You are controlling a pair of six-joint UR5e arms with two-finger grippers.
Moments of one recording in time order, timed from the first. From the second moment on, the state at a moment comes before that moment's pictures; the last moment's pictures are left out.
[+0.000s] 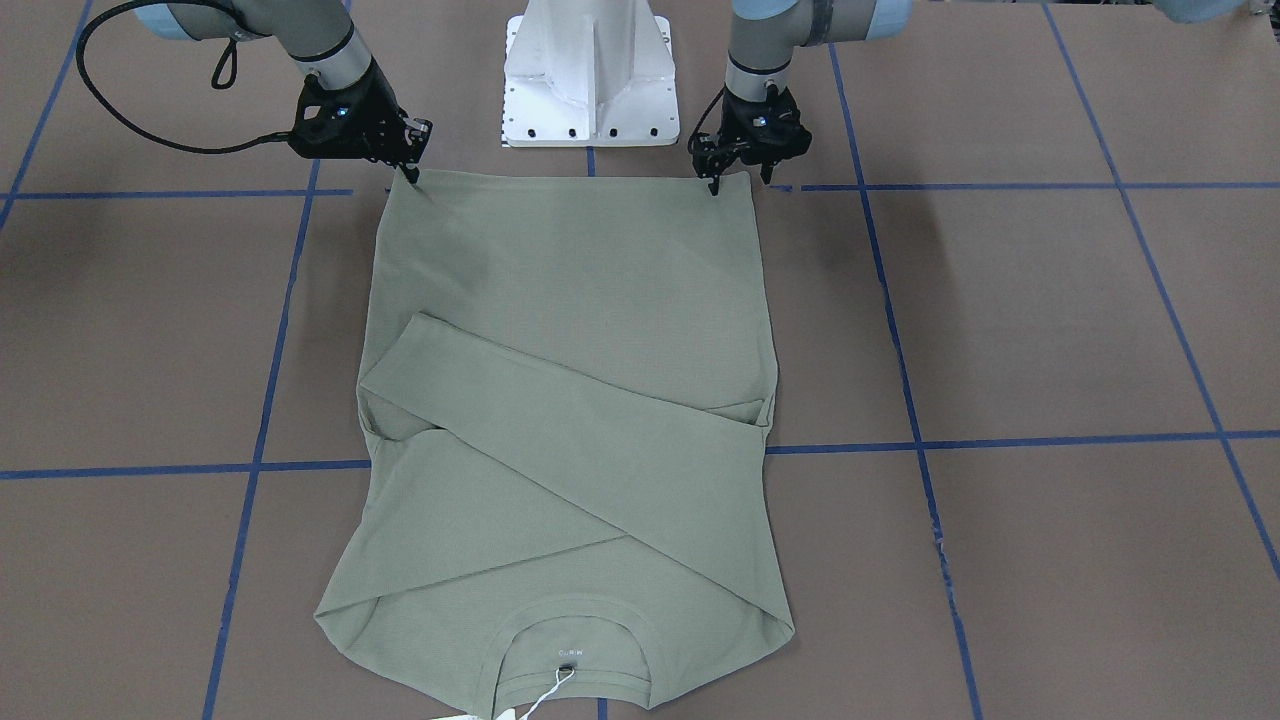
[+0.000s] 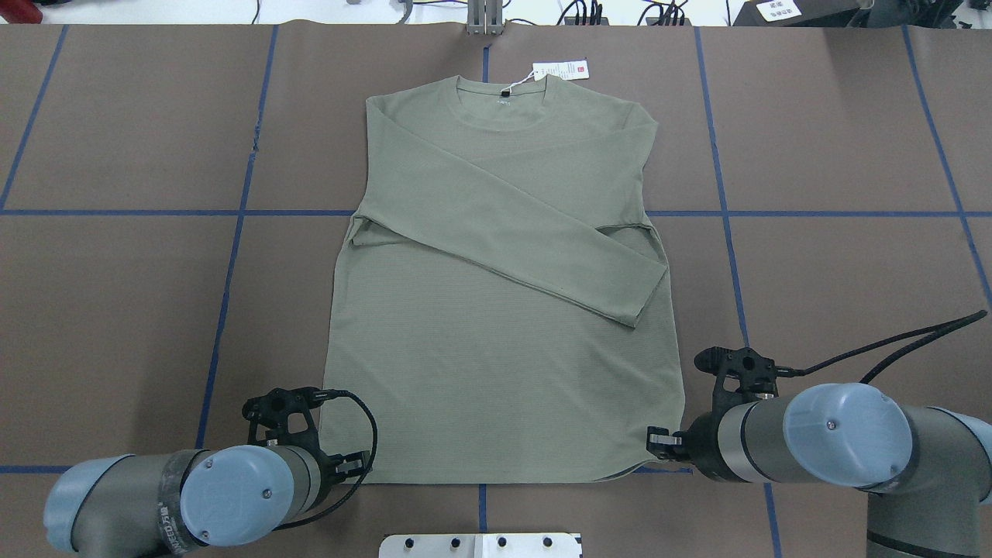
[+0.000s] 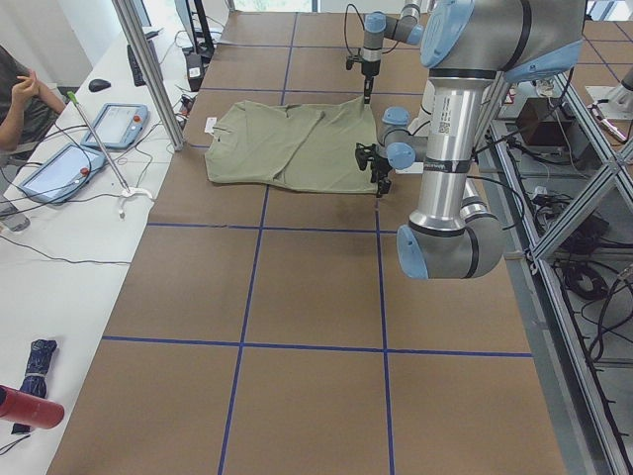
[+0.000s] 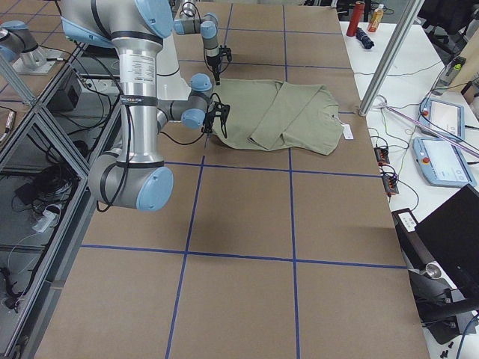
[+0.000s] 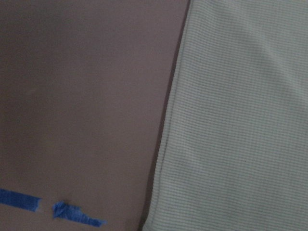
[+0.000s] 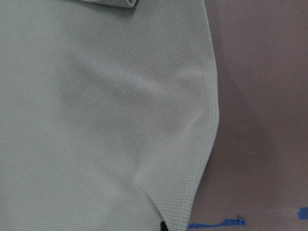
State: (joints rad) left arm -0.13 -1.81 -2.02 -1.66 -1.56 -1.70; right arm 0.25 -1.57 2.13 -1.20 1.76 1.61
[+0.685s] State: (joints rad) left arm -0.13 -1.80 -2.03 -1.66 -1.56 -1.70; right arm 0.26 -1.58 2.13 -1.20 1.77 1.61
